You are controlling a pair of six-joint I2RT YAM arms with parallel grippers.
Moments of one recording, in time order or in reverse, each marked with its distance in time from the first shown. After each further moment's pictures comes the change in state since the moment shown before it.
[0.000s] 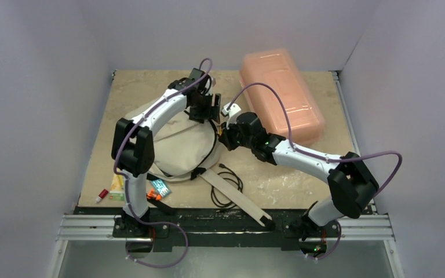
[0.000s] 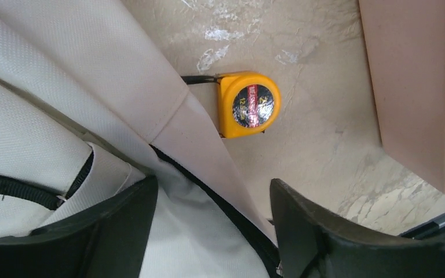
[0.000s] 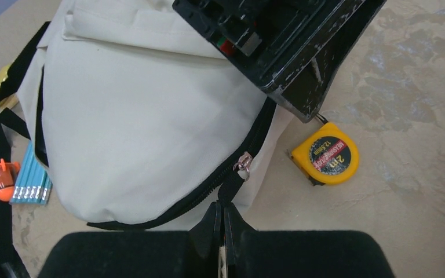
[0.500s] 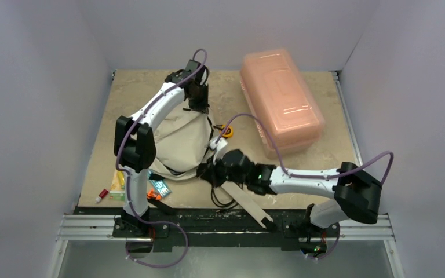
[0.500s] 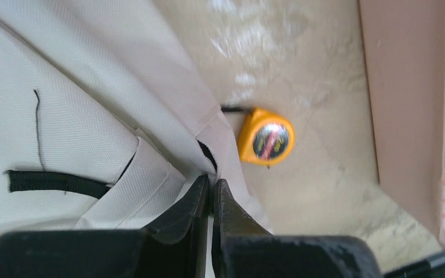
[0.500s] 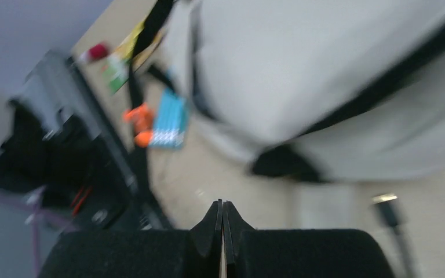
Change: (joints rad) left arm 0.031 0.074 0.139 -0.090 -0.043 -0.025; right arm 0.231 -0.071 -0.150 0.133 0.101 0.260
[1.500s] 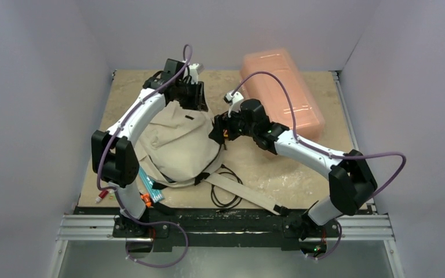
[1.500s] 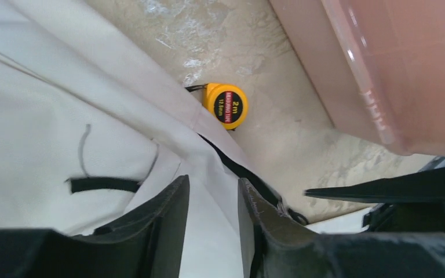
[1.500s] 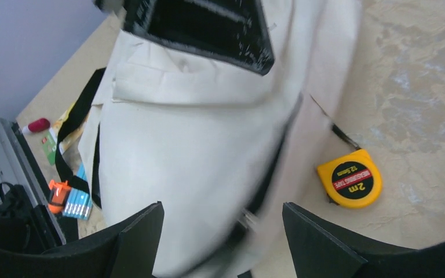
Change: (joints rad) left arm 0.084 -0.241 -0.196 0.150 0.250 0.175; right arm -0.308 0.074 0.285 -0.218 -0.239 -0.156
